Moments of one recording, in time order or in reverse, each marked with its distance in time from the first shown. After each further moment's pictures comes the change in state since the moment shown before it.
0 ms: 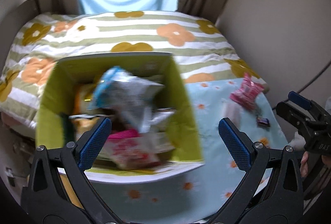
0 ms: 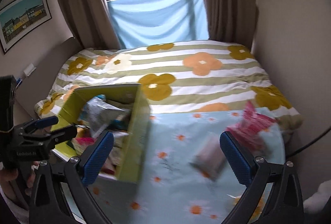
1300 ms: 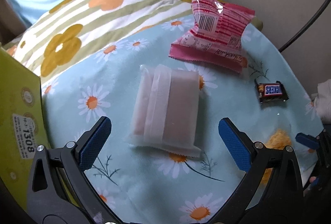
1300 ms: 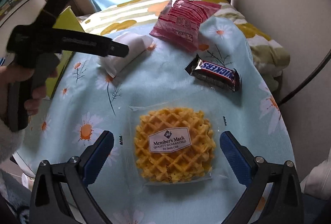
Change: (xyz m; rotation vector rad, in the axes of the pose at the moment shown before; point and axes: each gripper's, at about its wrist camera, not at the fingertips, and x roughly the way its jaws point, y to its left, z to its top) left arm 0.244 -0.211 -0.044 0.331 0.247 -0.024; right arm 0.053 -0.169 -0.186 0.031 0.215 -0.048
